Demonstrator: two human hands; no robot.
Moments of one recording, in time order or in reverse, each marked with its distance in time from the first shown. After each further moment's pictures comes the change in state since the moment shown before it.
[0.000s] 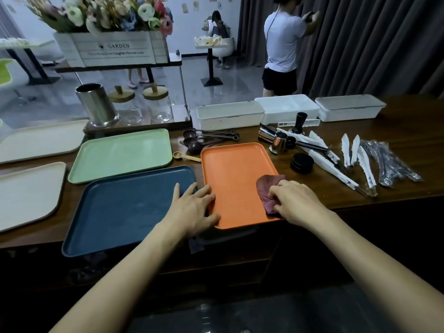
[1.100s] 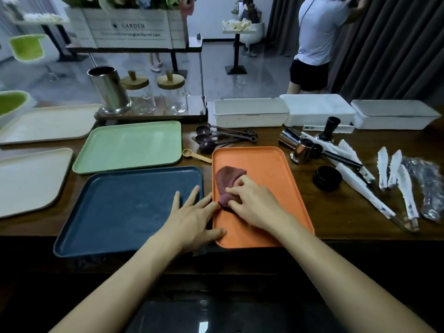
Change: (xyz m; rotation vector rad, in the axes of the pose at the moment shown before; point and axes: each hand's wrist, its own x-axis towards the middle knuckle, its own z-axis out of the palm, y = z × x) left_hand 0.003 -0.001 0.000 -0.115 -0.093 -0.094; right_hand 0.088 -0.069 0.024 0.318 0.095 -0.302
